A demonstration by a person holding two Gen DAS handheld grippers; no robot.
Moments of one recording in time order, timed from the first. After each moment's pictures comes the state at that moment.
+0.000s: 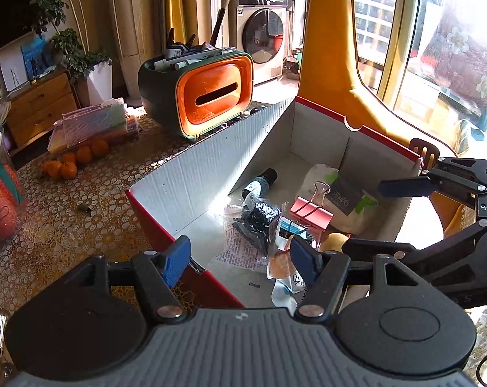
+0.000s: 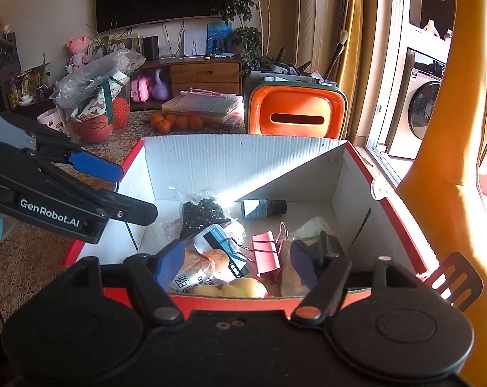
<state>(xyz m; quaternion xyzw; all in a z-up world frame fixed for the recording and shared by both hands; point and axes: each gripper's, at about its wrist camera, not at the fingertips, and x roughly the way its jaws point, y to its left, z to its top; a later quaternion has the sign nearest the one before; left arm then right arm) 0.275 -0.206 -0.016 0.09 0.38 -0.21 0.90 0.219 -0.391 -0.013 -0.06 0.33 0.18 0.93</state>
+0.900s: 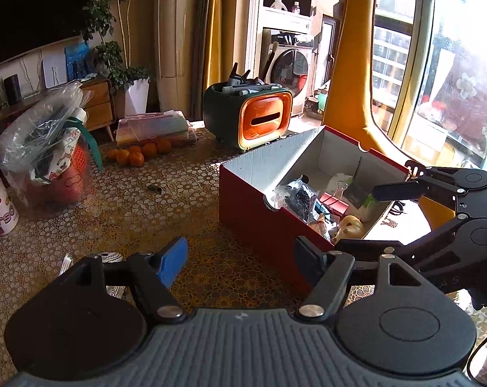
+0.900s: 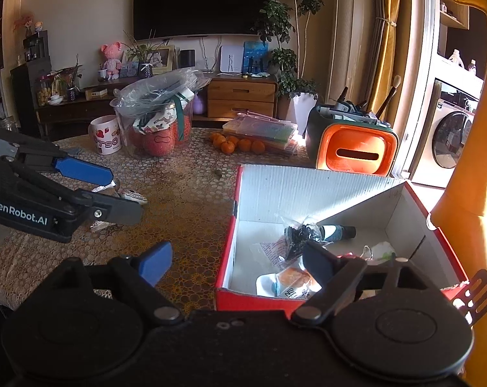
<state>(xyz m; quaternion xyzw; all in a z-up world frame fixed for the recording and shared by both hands) 0.181 -0.087 0.015 0.03 0.32 -0.18 0.93 0.161 -0.301 0.021 -0.08 0.30 0.22 0.93</state>
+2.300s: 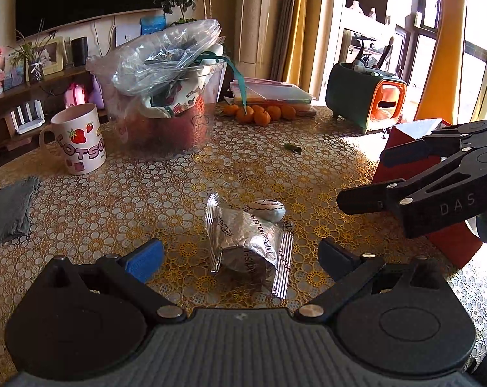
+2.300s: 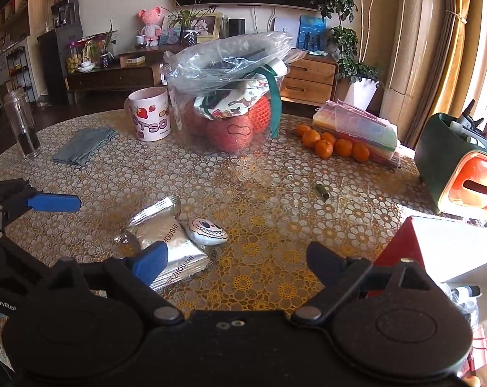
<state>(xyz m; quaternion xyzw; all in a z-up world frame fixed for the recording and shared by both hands) 0.219 0.081 -0.075 0.00 0.34 -0.07 0.94 0.250 -0.120 -0.022 -0.12 0.34 0.28 0.89</state>
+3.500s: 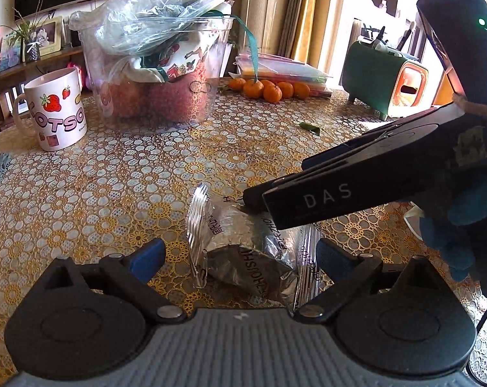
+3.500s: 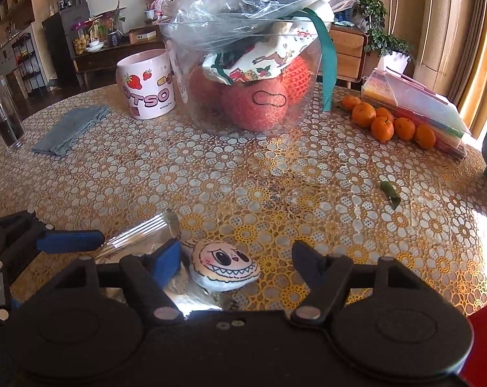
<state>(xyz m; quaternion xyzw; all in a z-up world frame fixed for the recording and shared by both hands) 0.268 0.078 -0.127 -0.02 0.36 -0.07 0.93 0.327 -0.056 -0.087 -0.11 0.39 0.31 0.86</state>
